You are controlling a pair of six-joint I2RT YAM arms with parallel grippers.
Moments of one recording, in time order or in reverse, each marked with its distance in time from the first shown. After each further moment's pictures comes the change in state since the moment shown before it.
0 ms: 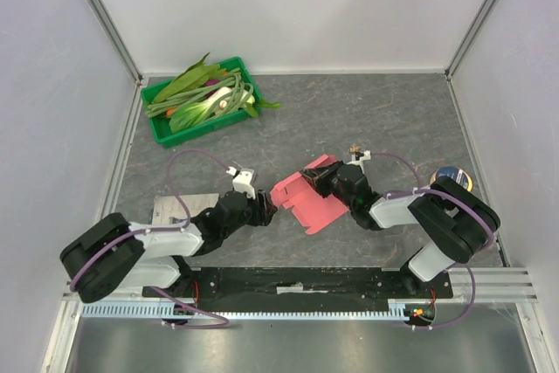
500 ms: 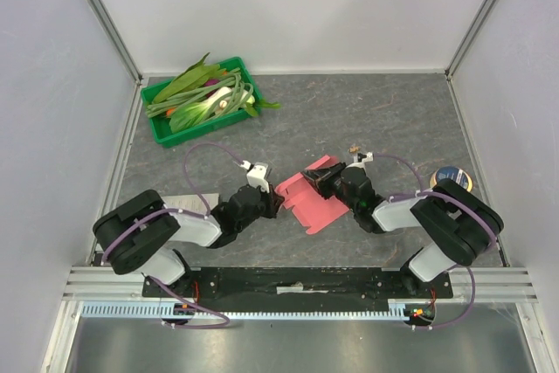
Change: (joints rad) left arm -0.013 0.288 0.118 0.225 0.021 0.036; right arm -0.001 -0.011 -0.054 0.063 -0.015 0.001
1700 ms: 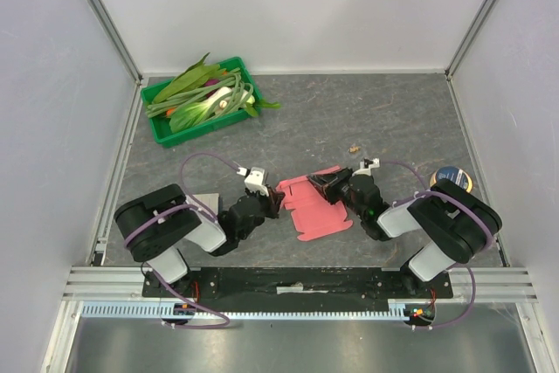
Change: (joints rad) left arm -0.074 0.141 -0.073 0.372 -0.191 -0.001; right arm -0.027 0.006 -0.118 0.165 -0.048 -0.001
